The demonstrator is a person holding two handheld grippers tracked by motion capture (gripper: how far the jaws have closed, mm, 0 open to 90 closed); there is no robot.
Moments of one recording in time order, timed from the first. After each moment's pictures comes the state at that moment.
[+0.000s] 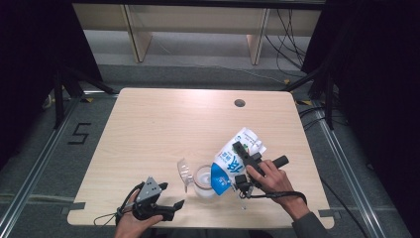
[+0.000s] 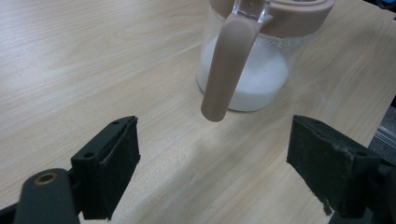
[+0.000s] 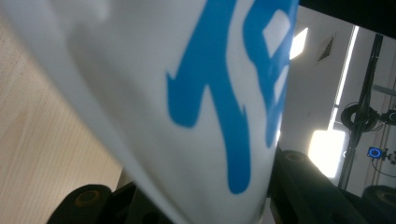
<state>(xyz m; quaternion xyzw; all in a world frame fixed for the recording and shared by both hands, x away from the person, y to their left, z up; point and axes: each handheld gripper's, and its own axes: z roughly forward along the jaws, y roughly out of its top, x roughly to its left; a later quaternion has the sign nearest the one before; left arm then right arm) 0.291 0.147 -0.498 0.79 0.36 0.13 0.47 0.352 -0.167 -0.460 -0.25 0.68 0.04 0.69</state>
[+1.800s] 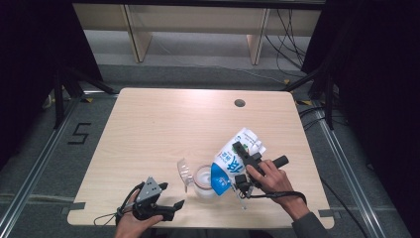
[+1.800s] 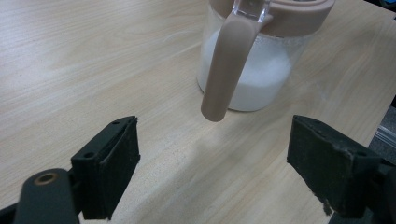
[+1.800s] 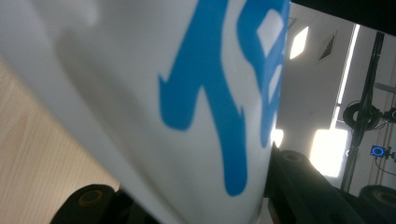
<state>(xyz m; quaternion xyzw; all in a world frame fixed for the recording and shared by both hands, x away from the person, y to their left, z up) 0.291 0.147 -0.498 0.79 0.36 0.13 0.47 0.352 -0.167 -0.461 -0.24 0.69 0.05 0.68</state>
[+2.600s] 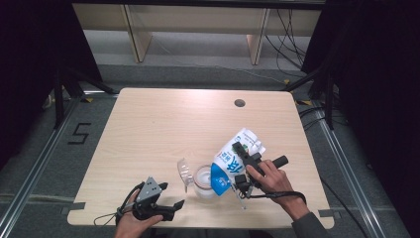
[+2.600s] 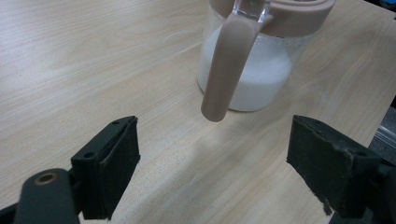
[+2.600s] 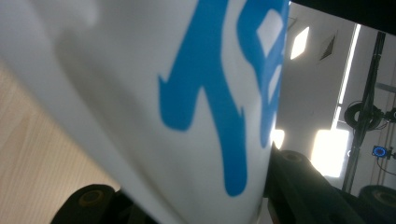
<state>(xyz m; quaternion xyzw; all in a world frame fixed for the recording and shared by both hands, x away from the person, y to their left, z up) 0.291 0.147 -0.498 0.79 0.37 0.13 0.47 0.352 -0.166 -0.461 -0.24 0.69 0.05 0.68</state>
